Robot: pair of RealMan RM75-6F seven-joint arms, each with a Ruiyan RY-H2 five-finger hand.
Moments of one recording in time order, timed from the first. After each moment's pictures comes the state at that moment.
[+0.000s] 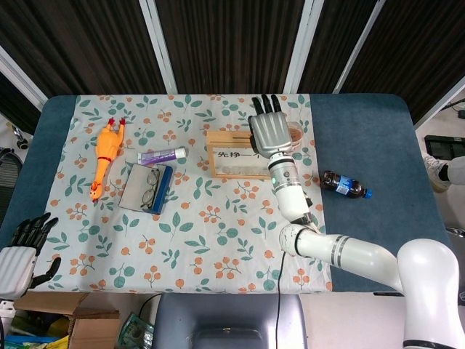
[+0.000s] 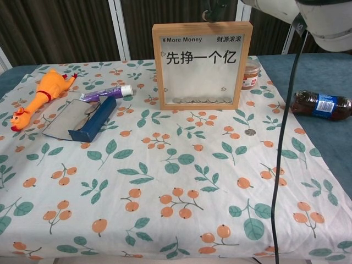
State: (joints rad) left arm -0.12 -1.07 0.00 -1.59 1.56 1.45 -0.07; right arm 1.17 -1.56 0.46 -1.29 -0.53 1.01 -0.87
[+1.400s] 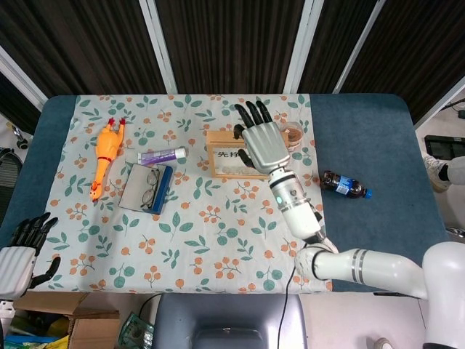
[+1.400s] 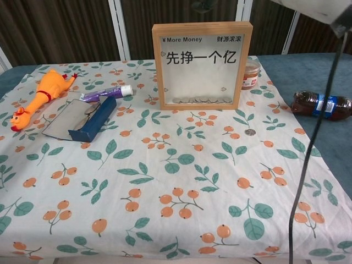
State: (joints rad) left arm -0.12 -1.07 0.00 -1.59 1.56 1.46 -0.08; right arm 1.08 -1.44 0.37 -1.57 -0.82 1.13 -0.64
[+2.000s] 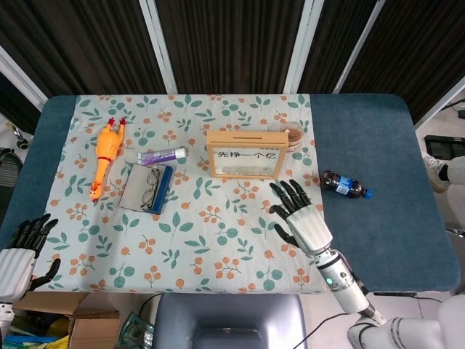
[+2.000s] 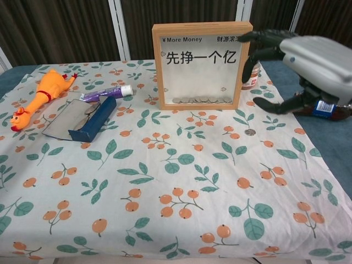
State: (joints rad) left arm -0.11 -1.06 0.01 -1.59 1.58 1.48 -0.08; right arm 0.61 -1.59 -0.06 -1.43 -1.47 1.51 -0.25
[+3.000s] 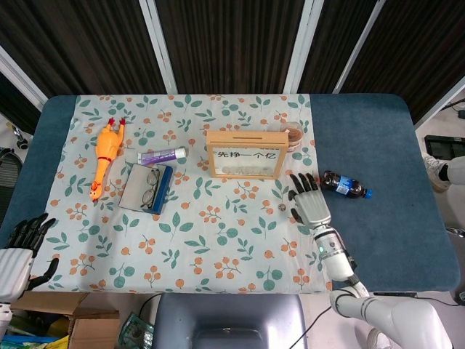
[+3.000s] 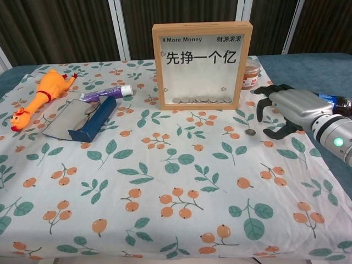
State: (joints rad) left arm -0.11 -1.06 0.00 -1.59 1.58 1.48 -0.10; right arm 0.64 -1.88 0.12 -0.77 -1.31 1.08 -0.14
